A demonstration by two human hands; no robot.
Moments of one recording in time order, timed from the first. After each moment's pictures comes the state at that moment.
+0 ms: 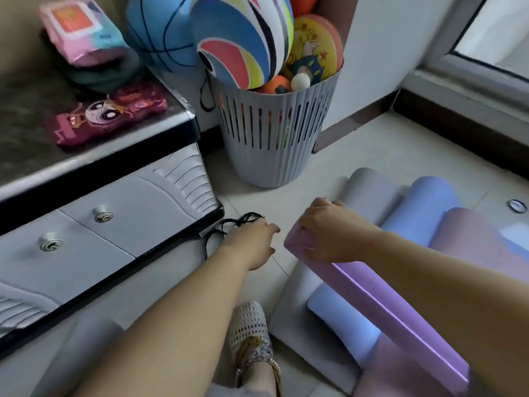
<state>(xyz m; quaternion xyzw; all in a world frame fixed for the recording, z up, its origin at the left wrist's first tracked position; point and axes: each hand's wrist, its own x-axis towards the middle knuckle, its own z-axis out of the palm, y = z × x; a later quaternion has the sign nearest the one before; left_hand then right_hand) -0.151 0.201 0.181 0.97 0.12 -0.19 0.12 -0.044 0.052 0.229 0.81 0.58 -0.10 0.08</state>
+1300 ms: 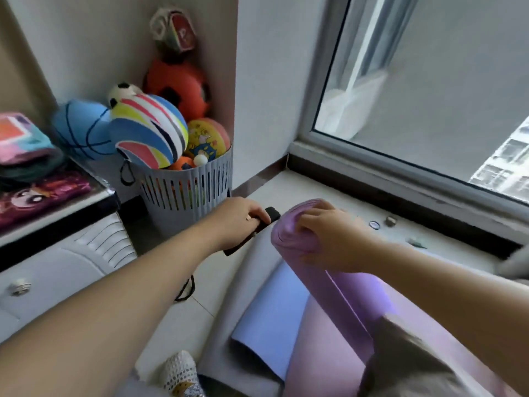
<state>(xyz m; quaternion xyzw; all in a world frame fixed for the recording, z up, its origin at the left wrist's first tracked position) -0.118 0.105 0.363 0.93 0.02 -0.02 0.36 -0.062 -0.098 0.375 0.89 0.45 -0.01 0.01</state>
